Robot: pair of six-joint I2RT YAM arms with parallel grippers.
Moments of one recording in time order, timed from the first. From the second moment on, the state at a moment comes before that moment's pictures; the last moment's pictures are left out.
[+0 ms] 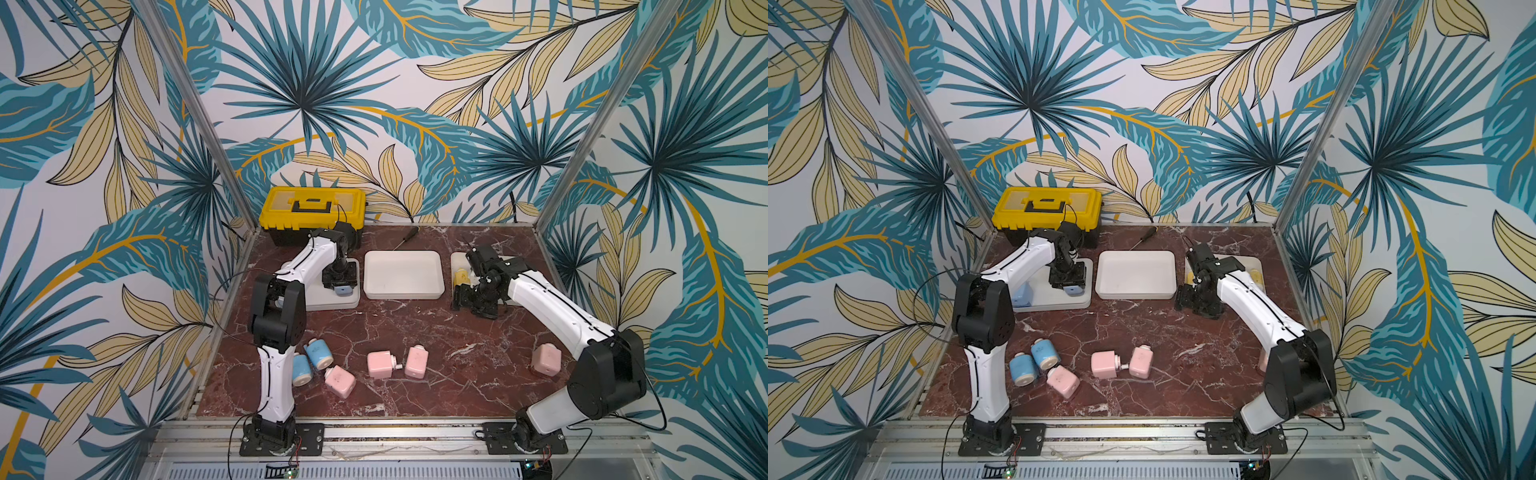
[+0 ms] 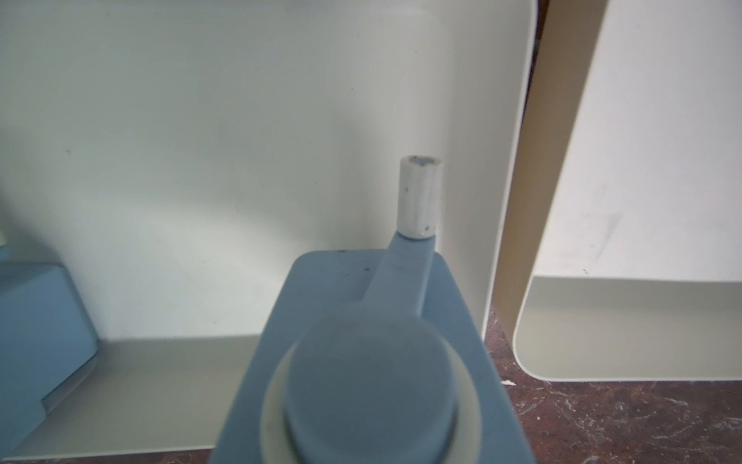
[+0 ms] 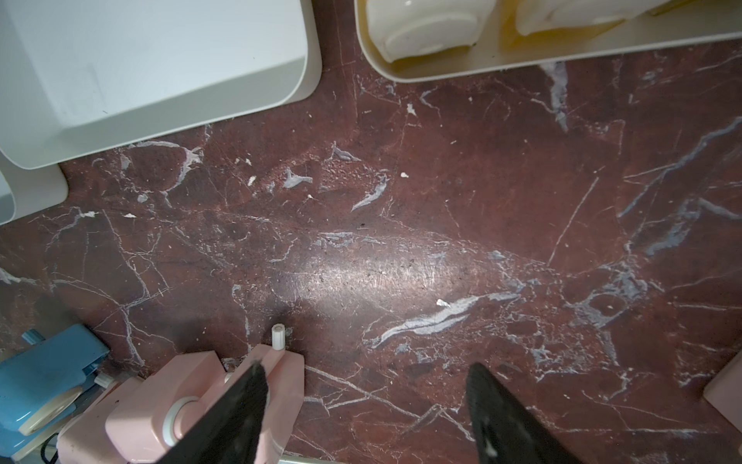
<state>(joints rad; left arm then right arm) -0.27 2.08 1.77 -1.12 0.04 -0.39 0.32 1.55 1.29 -1.06 -0.10 0.54</state>
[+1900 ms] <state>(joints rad) -0.27 2.16 1.74 -1.12 0.09 -0.38 0.32 1.57 1.29 -1.04 -0.14 0.54</state>
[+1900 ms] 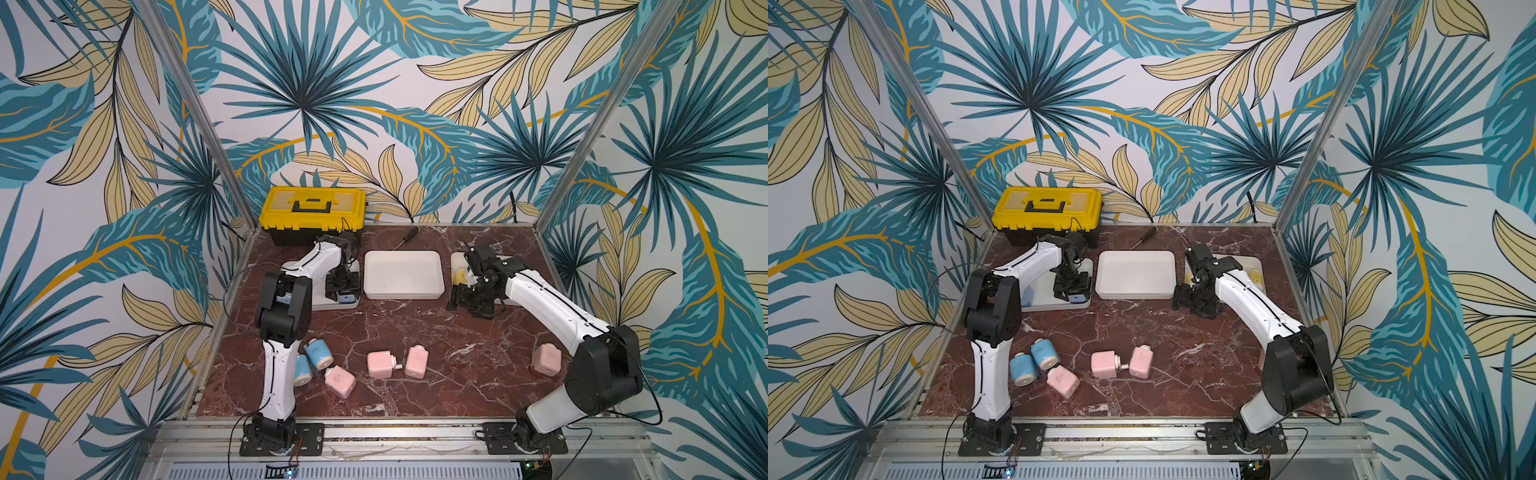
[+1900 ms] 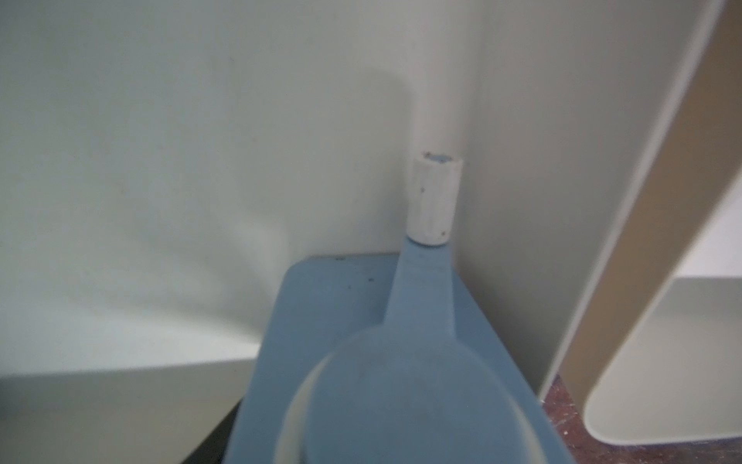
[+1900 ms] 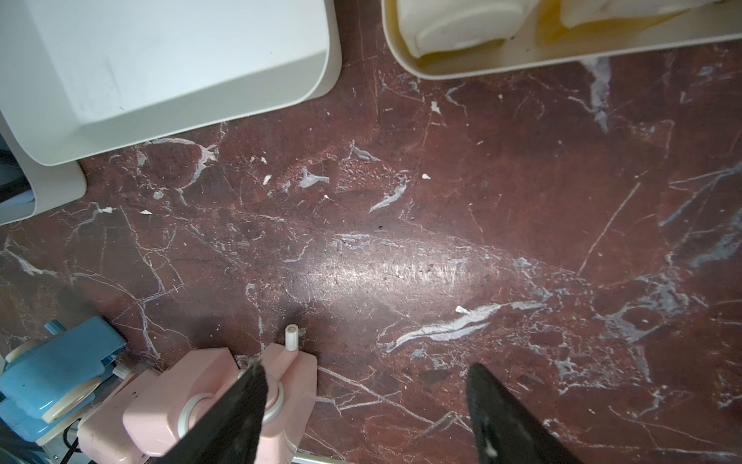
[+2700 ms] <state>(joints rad) -0.27 1.69 1.68 -1.11 -0.02 -0.49 0.32 1.53 1.27 -1.02 -0.17 0.54</state>
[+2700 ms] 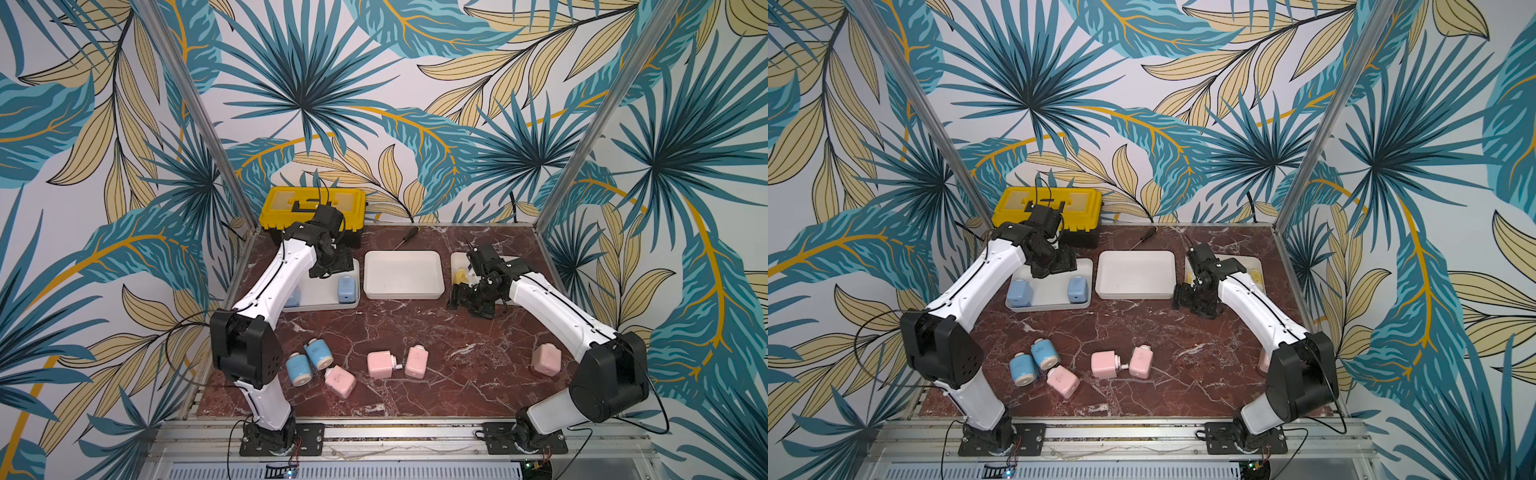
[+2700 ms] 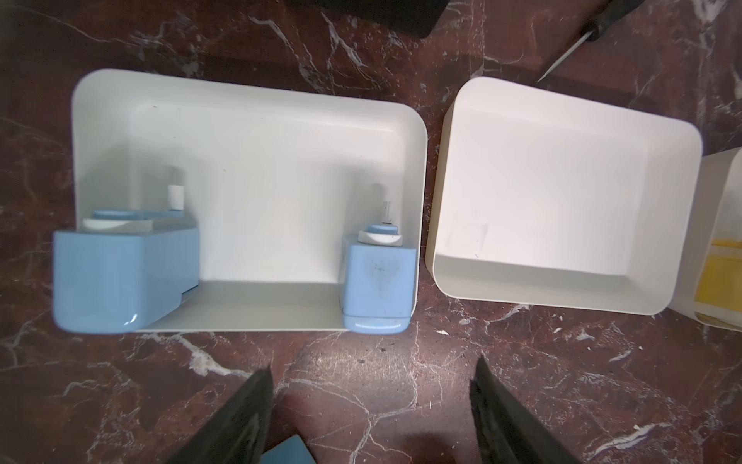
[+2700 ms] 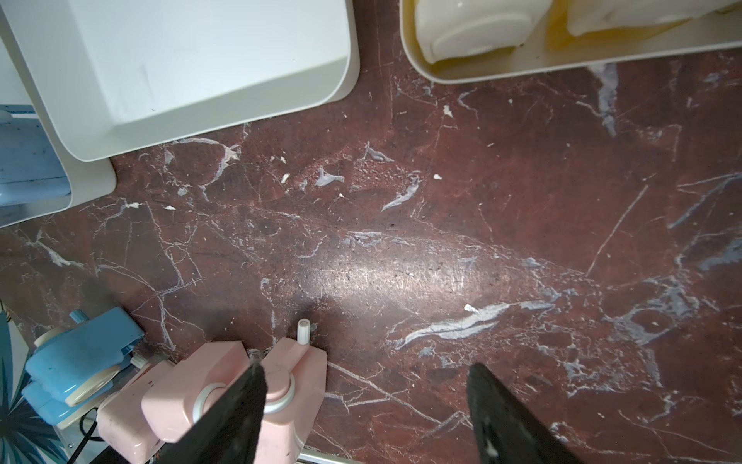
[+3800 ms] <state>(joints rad) -0.43 1.13 0.89 -1.17 -0.03 -1.06 0.33 1.51 1.29 -1.05 -0.22 0.45</state>
